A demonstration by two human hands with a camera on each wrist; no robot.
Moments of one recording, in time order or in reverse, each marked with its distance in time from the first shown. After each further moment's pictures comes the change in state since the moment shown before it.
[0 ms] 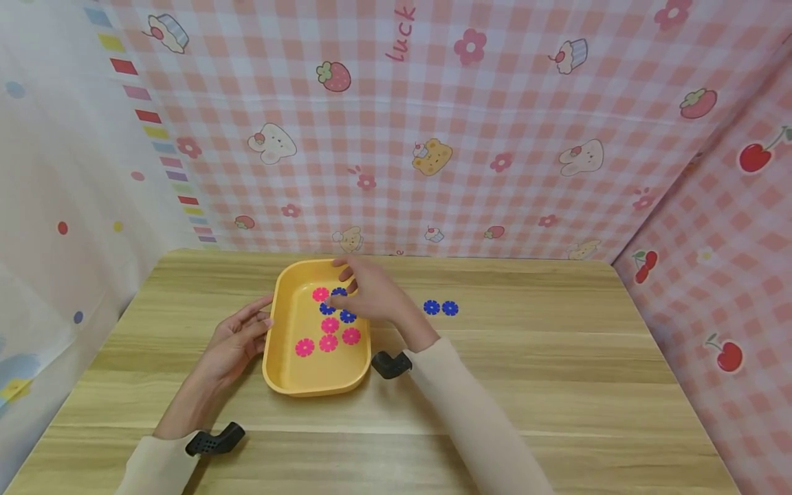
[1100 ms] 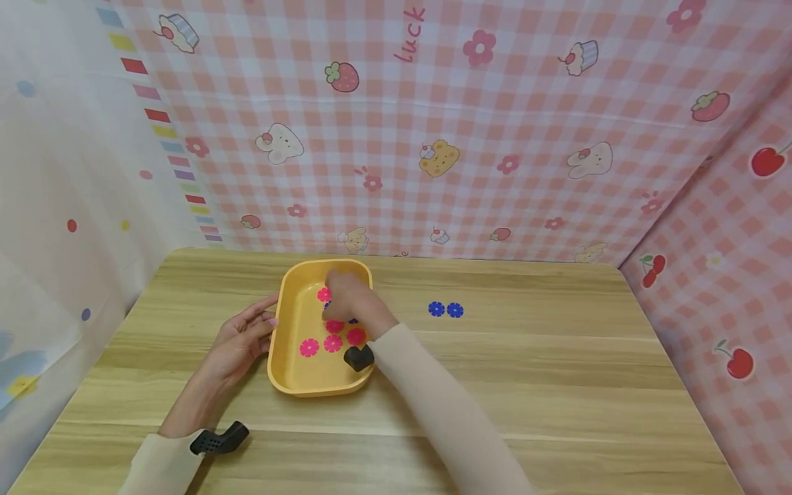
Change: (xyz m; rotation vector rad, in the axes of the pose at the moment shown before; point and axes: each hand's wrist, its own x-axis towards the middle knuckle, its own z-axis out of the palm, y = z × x) left_hand 0.000 0.000 -0.001 -0.007 0.001 -0.003; right_hand 0.049 -0.011 0.043 -0.270 -0.224 0.223
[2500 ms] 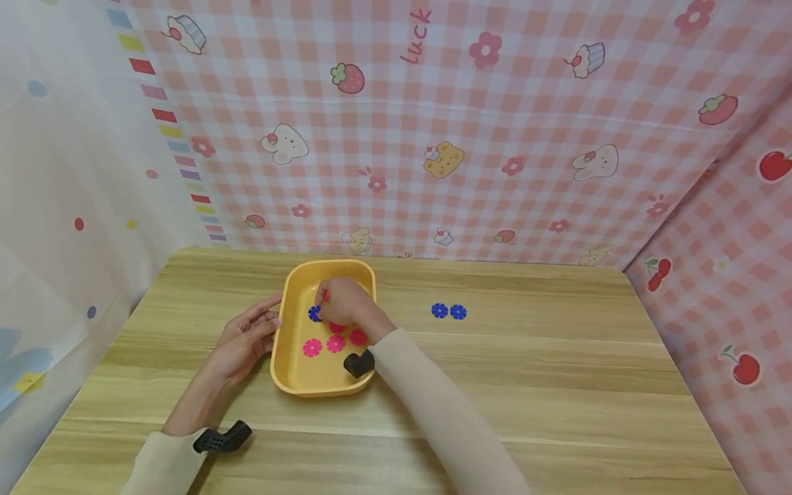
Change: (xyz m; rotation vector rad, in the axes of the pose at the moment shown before) left_hand 0.000 -0.001 0.000 0.009 0.018 -0.007; right_hand 0.012 0.004 0.022 0.175 0.074 -0.101
